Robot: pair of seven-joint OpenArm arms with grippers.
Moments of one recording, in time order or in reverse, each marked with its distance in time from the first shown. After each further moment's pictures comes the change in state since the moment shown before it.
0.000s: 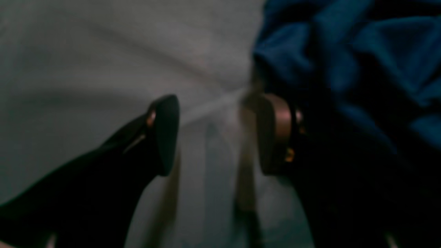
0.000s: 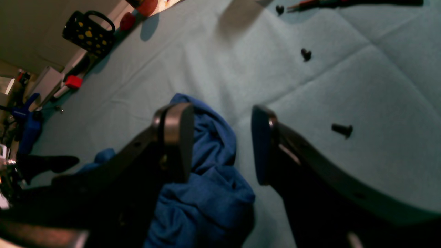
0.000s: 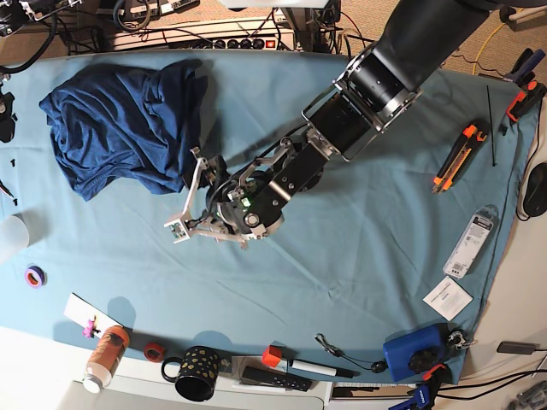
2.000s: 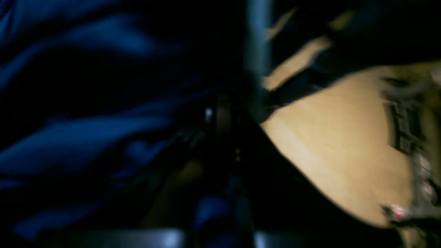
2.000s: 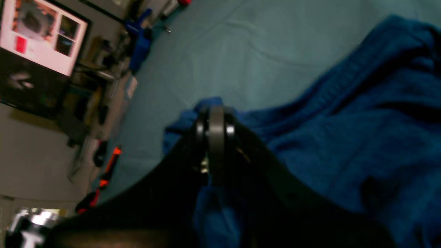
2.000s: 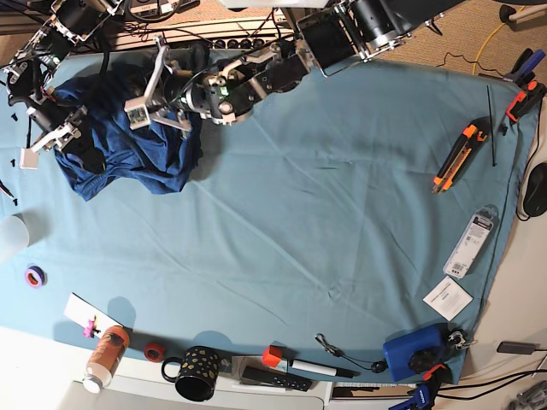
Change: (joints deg) left arm 18.6 0.0 16.9 6.6 -5.7 1.7 -22.9; right arm 3.2 -7.4 -25.9 0.0 12.2 0.6 -5.1
